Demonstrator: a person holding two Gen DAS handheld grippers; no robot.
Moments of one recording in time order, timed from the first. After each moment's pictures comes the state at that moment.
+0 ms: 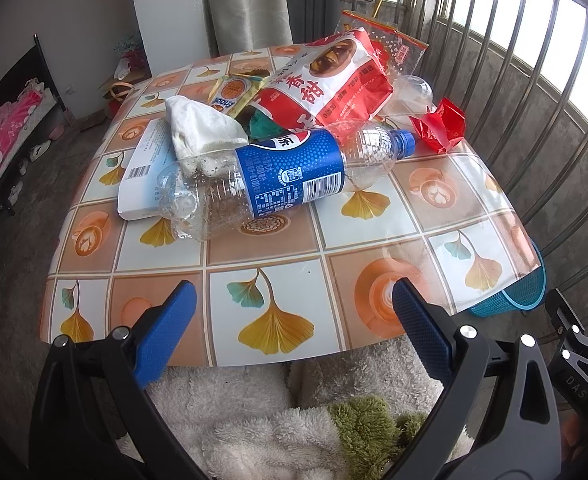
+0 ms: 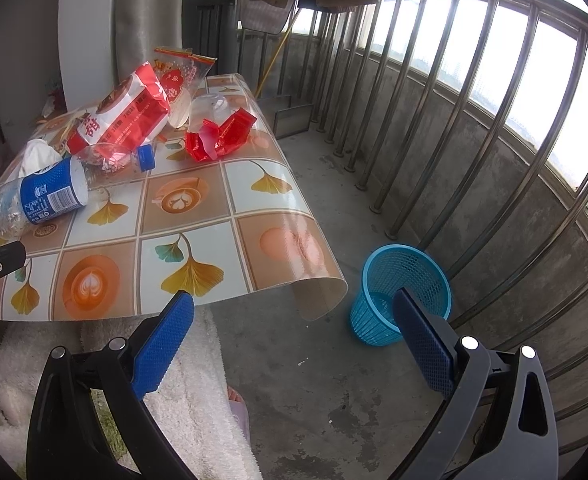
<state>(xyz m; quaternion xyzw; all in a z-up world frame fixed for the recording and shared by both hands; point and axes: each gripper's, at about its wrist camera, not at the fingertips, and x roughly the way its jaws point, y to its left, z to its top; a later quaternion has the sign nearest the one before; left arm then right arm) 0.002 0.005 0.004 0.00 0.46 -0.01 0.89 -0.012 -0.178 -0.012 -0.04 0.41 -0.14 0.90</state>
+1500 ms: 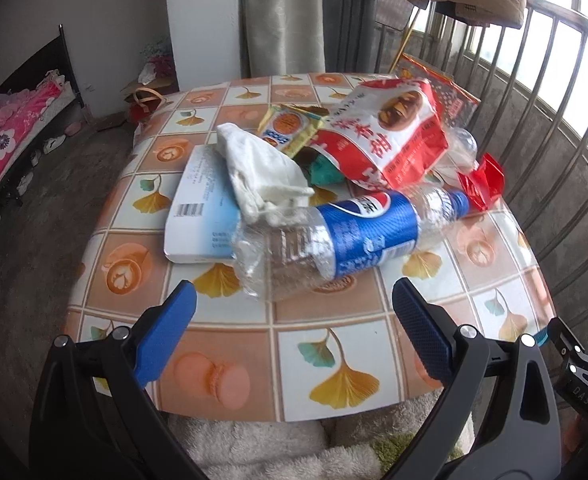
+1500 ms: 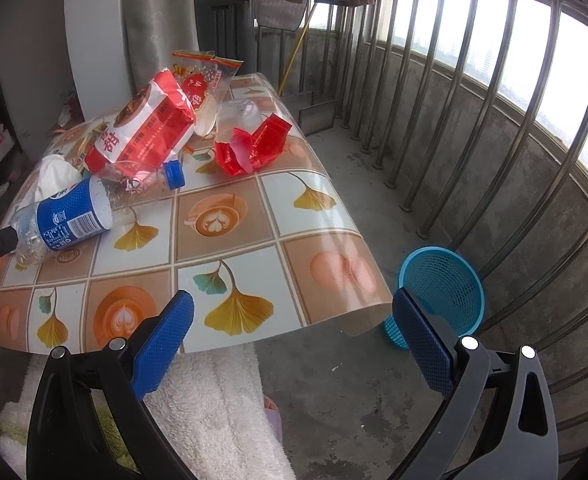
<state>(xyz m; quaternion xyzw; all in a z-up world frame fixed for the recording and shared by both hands) 0.035 0.068 0.020 -0.03 0.42 0.02 0.91 0.028 -0.161 -0.014 0.00 0.42 -0.09 0.90</state>
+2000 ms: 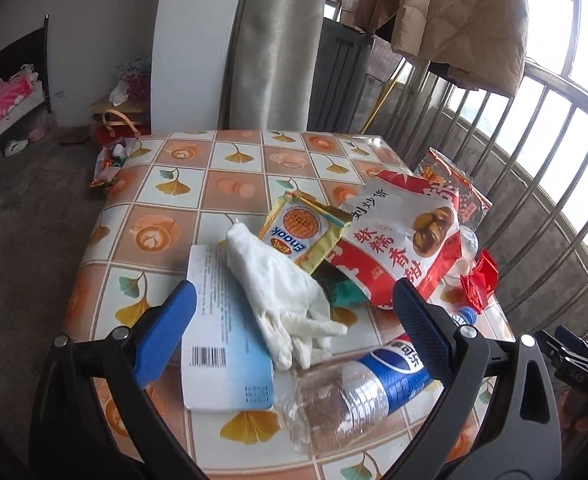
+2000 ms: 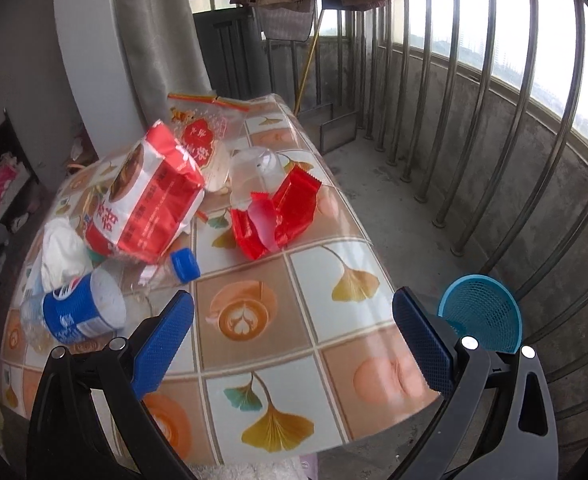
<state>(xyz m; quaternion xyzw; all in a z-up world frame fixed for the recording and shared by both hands) 0.134 0.144 0.044 -0.10 0.36 -0.05 0.93 0.119 -0.188 0.003 0.08 0.39 -0.06 0.91</state>
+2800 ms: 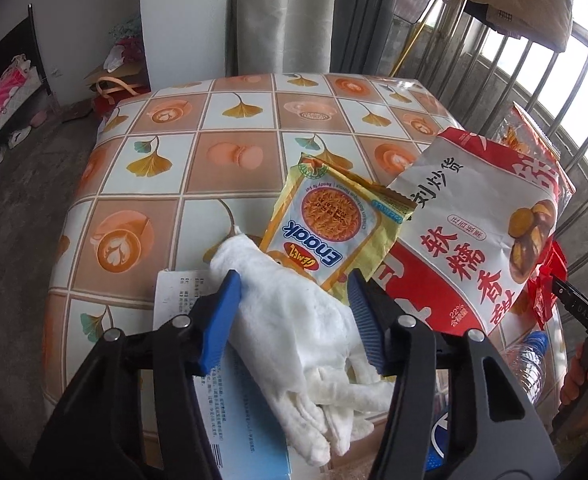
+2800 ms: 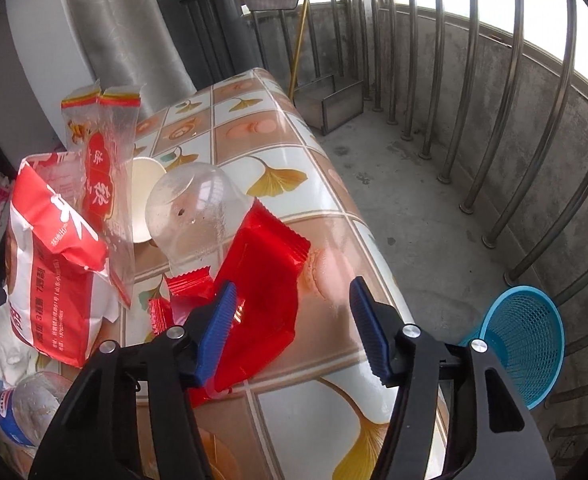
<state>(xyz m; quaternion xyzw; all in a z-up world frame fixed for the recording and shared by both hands) 0.234 0.135 -0.014 -0.06 0.46 -0.02 0.89 0.243 -0.217 -0.063 0.08 0.44 -0.05 0.89</state>
